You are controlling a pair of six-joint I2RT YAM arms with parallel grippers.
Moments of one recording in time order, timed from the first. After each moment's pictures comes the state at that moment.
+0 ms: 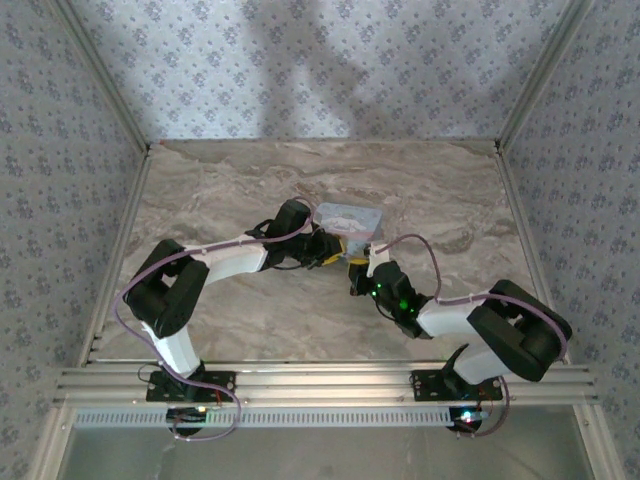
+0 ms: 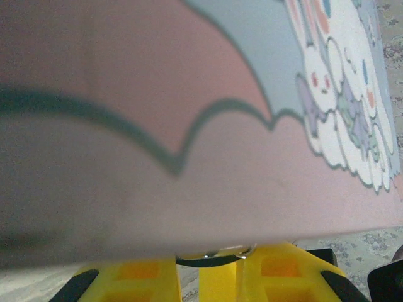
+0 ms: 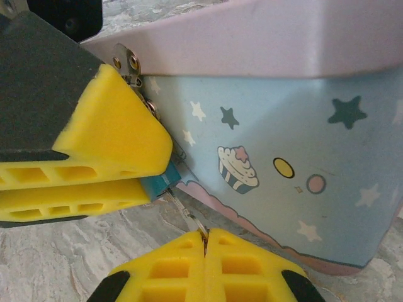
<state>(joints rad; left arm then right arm) -0.70 1.75 1.00 0.03 0.50 -1.13 0.78 1.43 0.30 0.73 0.20 0.46</state>
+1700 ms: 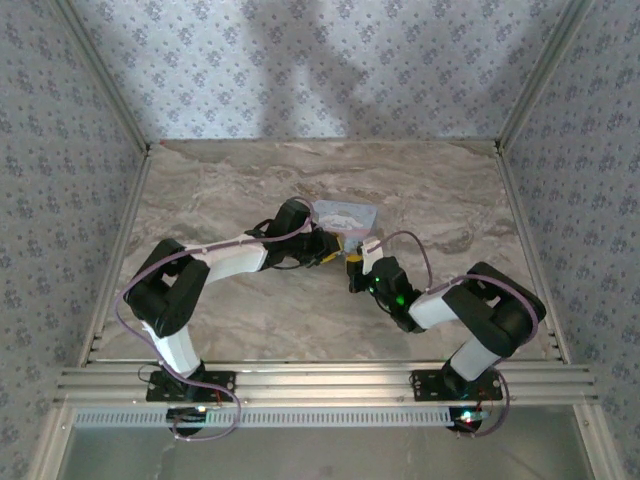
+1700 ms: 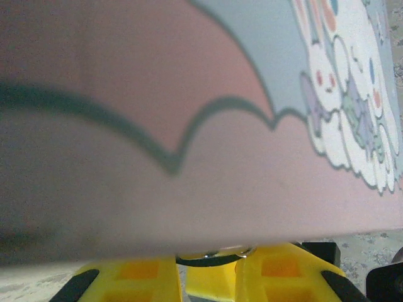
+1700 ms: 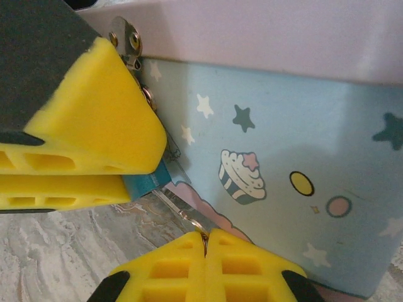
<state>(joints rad) -0.70 1.76 1.01 0.02 0.44 -1.13 0.73 1.60 0.33 0.89 0.13 0.27</state>
